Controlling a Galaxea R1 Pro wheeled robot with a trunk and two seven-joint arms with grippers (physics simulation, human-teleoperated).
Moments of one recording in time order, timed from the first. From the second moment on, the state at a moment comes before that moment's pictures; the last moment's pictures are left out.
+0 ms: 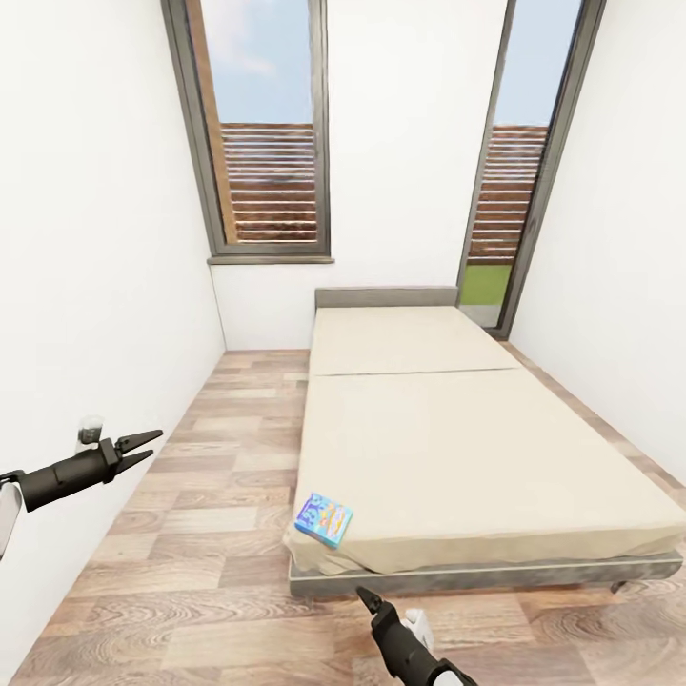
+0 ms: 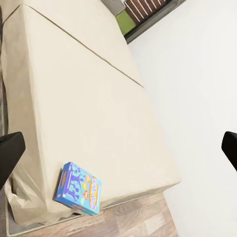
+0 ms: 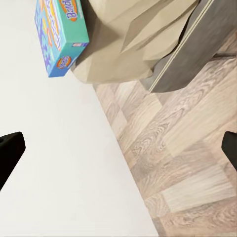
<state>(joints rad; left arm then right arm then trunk) -0.69 0.43 0.48 -0.83 0.21 0.89 -1.14 -0.39 0.17 -0.16 -0.32 -0.79 0.23 0.51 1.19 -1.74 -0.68</state>
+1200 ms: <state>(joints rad) -0.69 0.42 0.48 -0.83 0.21 0.89 -1.14 -0.39 0.17 -0.16 -0.33 -0.79 0.24 0.52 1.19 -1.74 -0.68</state>
